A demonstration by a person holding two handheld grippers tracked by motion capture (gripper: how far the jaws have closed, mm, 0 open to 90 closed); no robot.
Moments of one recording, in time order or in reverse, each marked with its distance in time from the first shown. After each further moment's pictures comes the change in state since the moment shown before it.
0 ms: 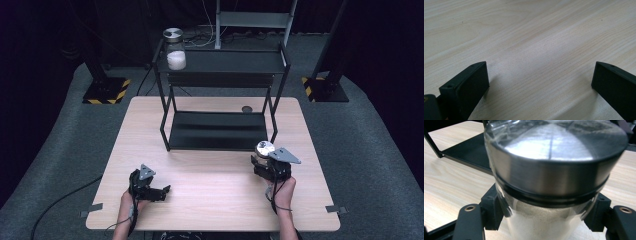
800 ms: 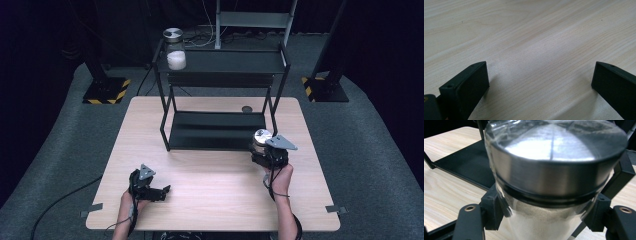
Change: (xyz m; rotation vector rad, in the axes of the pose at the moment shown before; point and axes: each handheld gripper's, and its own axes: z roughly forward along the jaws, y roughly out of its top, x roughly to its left) left arm 0.001 0.000 0.000 0.001 -0.001 -0.001; right arm -0.007 0.026 0.023 -0.012 -0.004 -0.020
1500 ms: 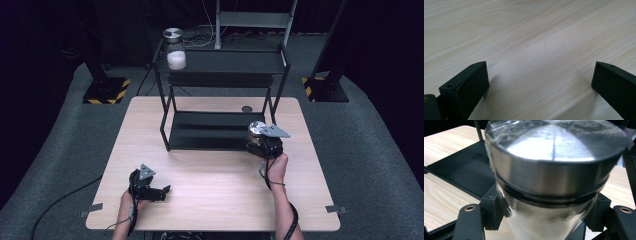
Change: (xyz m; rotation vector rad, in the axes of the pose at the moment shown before) left arm 0.000 0.000 0.000 0.000 0.000 0.000; right arm -0.007 0.022 0.030 0.021 0.017 -0.017
